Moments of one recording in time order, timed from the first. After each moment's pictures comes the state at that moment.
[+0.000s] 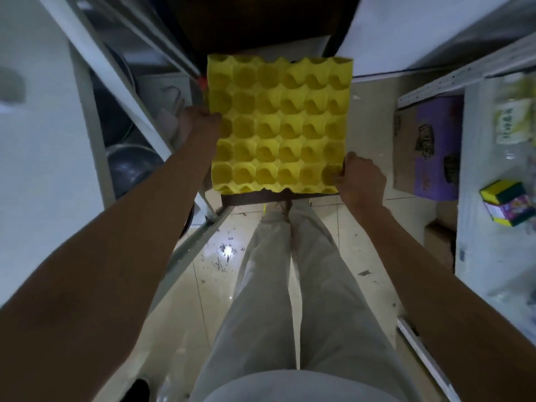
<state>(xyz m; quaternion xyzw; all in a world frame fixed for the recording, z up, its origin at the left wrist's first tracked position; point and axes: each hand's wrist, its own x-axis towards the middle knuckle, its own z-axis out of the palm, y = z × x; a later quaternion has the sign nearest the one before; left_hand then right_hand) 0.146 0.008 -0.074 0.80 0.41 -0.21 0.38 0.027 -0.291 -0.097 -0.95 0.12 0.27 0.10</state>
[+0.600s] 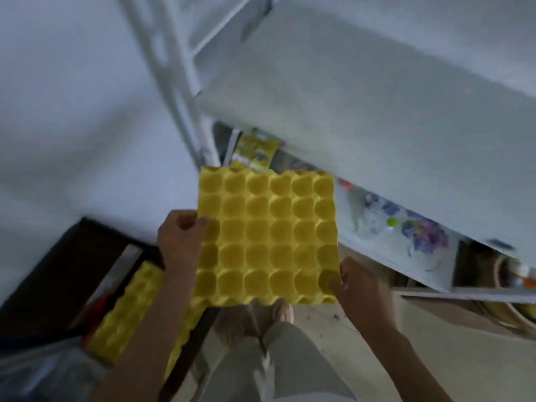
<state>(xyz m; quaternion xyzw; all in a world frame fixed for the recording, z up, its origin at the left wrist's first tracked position) 0.044 -0.321 0.178 0.87 -0.10 -0.20 0.45 -0.284 -0.418 0.191 -0.78 0.58 0.03 0.22</state>
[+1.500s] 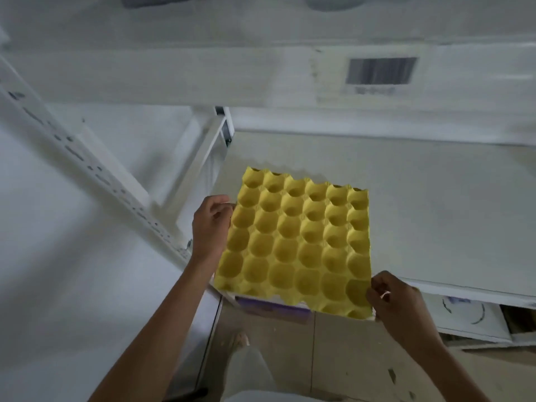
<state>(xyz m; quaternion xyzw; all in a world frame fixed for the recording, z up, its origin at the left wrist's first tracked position) 0.165 -0.614 0.295 0.73 -0.35 -0.29 0.52 -0.198 -0.575 0.264 -0.64 0.68 -0.18 0.32</state>
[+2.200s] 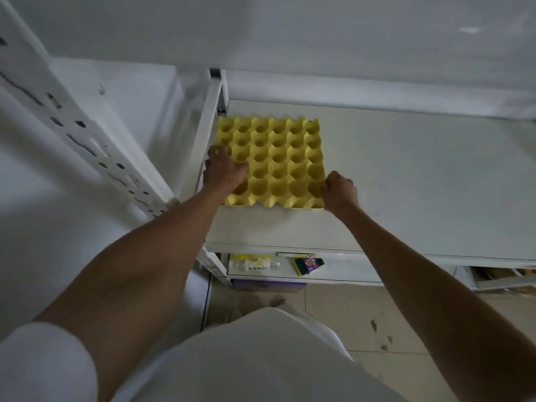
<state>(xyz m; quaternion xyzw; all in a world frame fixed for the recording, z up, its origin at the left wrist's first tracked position) 0.281 -0.774 0.224 0.79 -0.51 -0.27 0.19 -0.002 -0.766 0.218 -0.62 0.74 -0.12 0.22</state>
